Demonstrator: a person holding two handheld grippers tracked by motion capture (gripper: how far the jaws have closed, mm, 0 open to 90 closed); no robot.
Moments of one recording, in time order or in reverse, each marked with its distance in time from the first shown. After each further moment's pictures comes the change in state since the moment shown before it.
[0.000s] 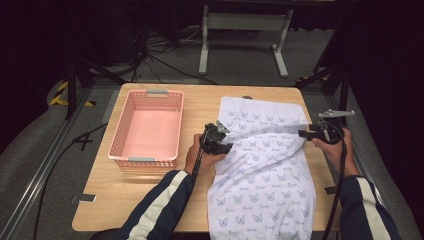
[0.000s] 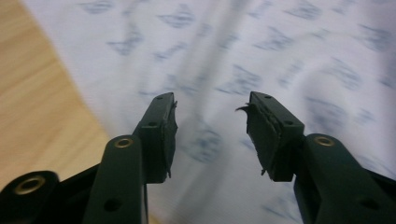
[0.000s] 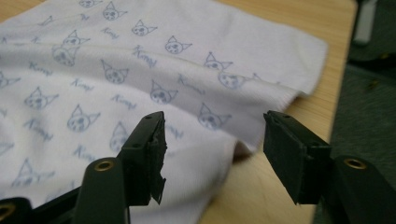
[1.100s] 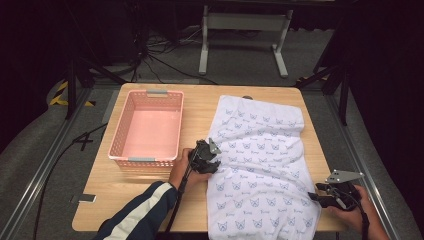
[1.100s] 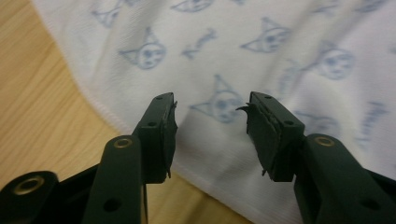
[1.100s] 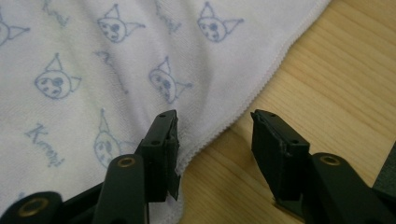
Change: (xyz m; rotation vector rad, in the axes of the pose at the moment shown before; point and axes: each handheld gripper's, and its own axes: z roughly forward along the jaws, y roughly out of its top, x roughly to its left) left arm -0.020 -0.041 -0.036 0.097 0.045 0.120; right arm 0.080 -0.124 -0.076 0.232 0.092 -0.205
